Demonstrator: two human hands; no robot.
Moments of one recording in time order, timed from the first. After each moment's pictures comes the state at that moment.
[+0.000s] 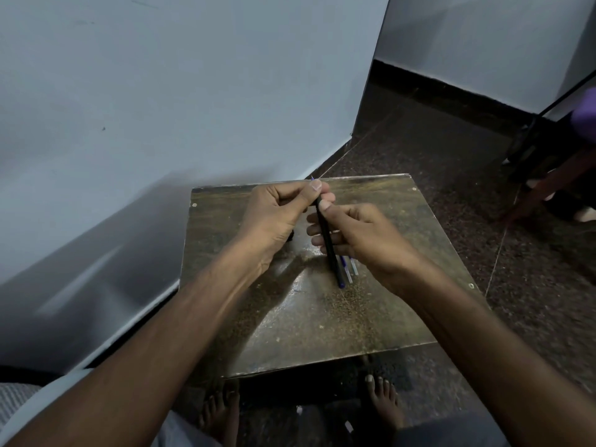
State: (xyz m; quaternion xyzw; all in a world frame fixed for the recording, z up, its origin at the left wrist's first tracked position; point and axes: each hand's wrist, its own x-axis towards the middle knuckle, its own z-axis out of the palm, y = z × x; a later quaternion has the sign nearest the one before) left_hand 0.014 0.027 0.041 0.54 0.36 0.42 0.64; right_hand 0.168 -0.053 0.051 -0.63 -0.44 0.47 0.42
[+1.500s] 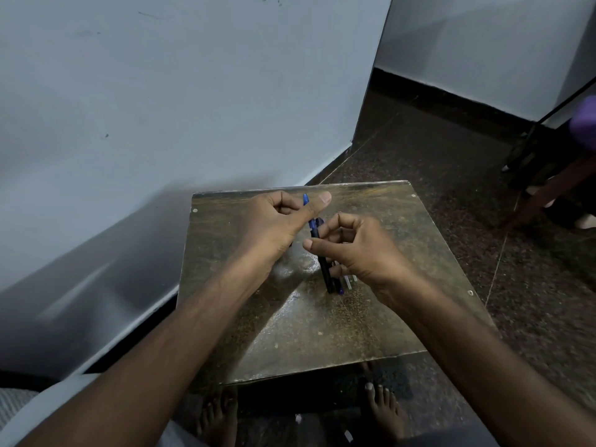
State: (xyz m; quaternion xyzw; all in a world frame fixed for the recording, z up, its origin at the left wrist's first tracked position) left_hand 0.016 0.032 0.030 0.58 0.49 0.38 0.53; right_hand 0.166 -0.058 0.044 -0.63 -0.43 0.47 0.44
